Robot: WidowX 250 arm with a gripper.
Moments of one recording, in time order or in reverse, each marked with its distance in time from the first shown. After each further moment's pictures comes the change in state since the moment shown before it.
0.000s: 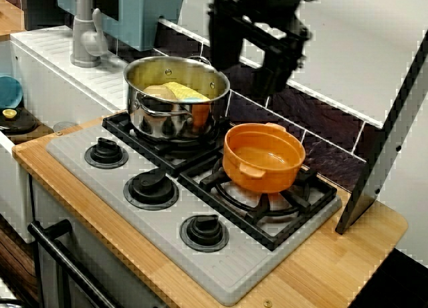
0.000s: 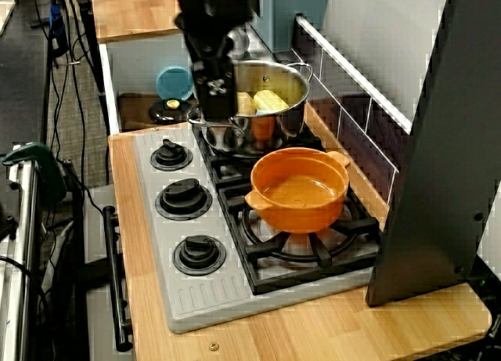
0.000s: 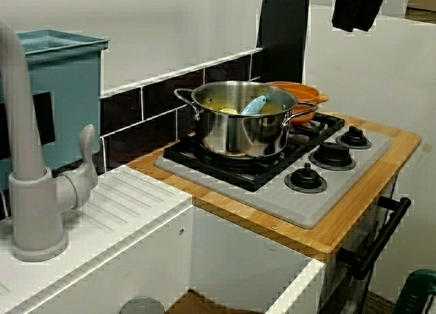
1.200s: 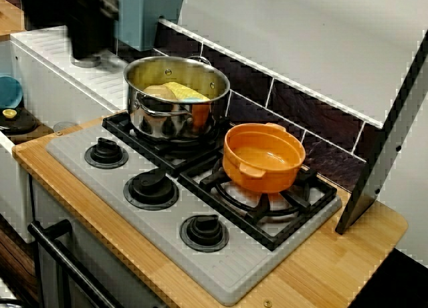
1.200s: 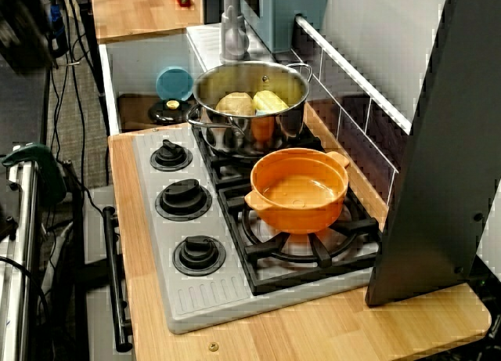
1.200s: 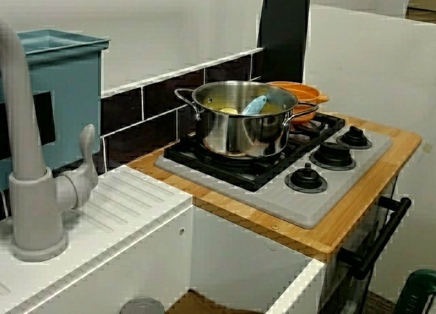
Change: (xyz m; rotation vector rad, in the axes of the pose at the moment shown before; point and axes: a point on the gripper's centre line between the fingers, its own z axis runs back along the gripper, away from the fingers) arm -0.123 0.035 0.045 0.049 -0.060 0.096
